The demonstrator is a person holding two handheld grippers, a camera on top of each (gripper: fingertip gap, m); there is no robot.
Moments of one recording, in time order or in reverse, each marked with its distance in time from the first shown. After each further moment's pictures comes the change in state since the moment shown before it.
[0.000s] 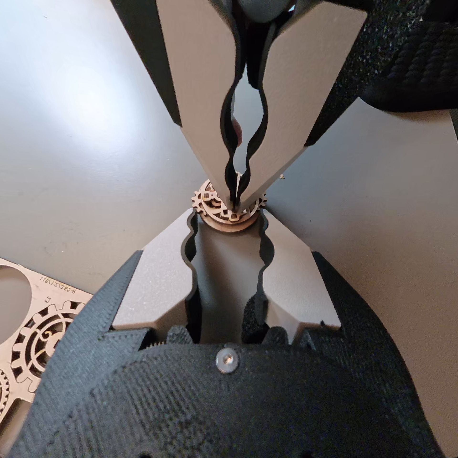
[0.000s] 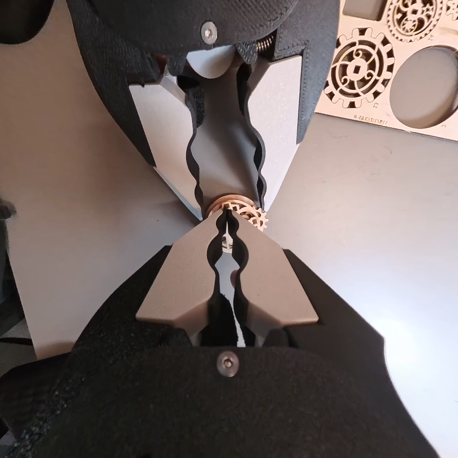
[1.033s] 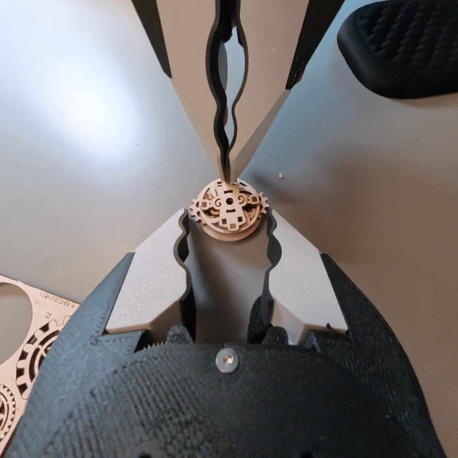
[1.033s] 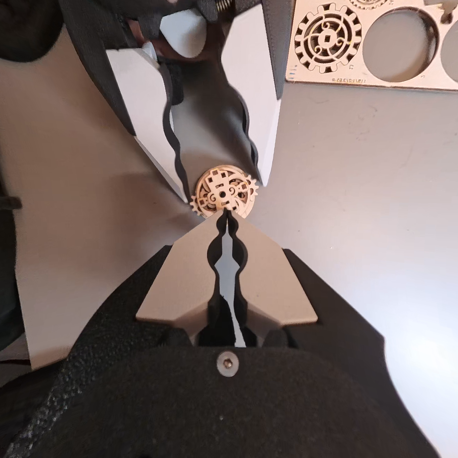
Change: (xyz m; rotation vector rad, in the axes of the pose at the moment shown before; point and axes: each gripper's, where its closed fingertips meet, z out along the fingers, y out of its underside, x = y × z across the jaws) left arm 0.002 -0.001 0.007 -0.030 -0.003 0.053; right arm 0.005 0.022 -0.012 0.153 -0.003 0.092
